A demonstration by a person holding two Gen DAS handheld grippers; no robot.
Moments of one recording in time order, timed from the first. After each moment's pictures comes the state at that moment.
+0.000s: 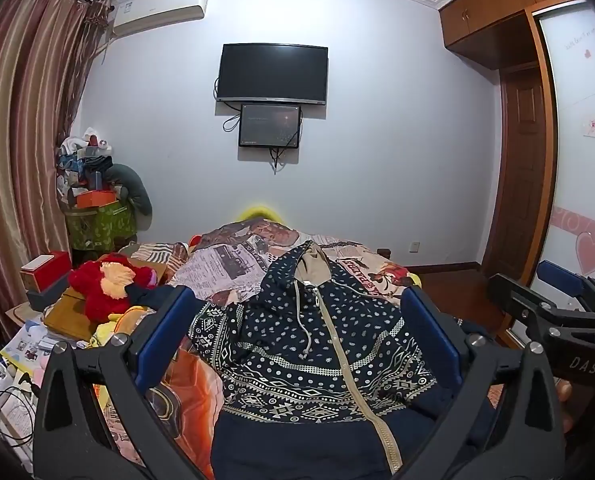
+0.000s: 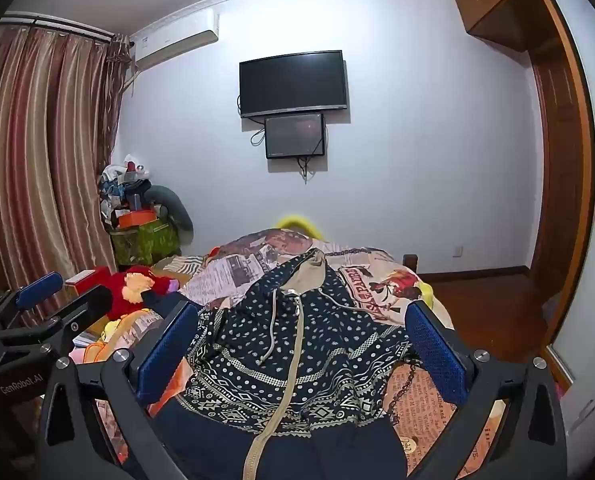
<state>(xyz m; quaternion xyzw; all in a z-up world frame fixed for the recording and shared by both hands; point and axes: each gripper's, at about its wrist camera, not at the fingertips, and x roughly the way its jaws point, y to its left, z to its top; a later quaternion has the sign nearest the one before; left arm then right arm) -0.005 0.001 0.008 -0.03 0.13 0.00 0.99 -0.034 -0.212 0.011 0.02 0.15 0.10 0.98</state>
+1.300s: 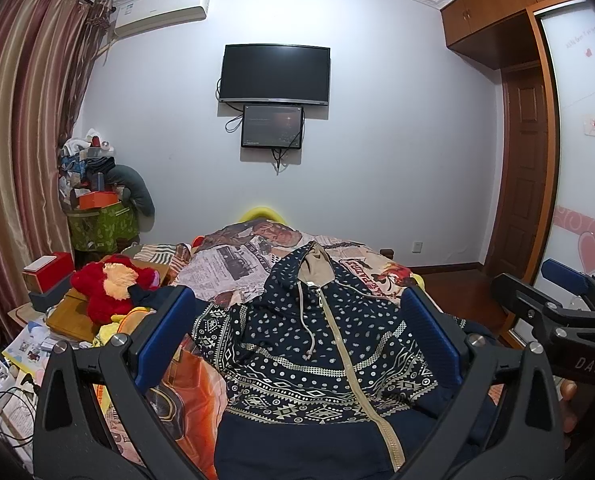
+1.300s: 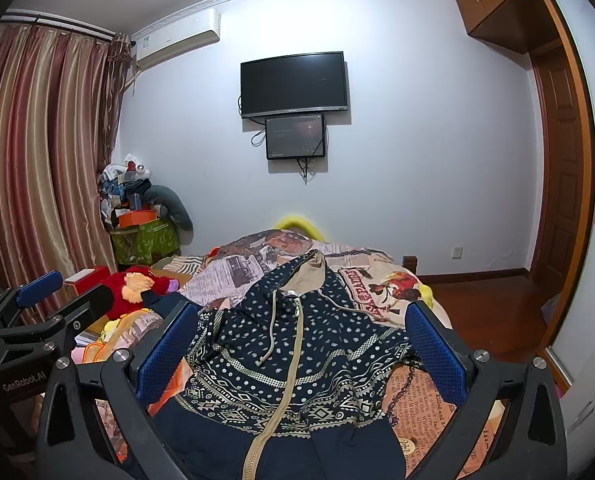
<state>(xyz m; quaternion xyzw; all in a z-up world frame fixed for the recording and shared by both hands) -0.007 0.001 0.010 -0.03 0.13 0.01 0.99 -0.036 -0.211 0.015 0.02 0.15 0.10 0.98</state>
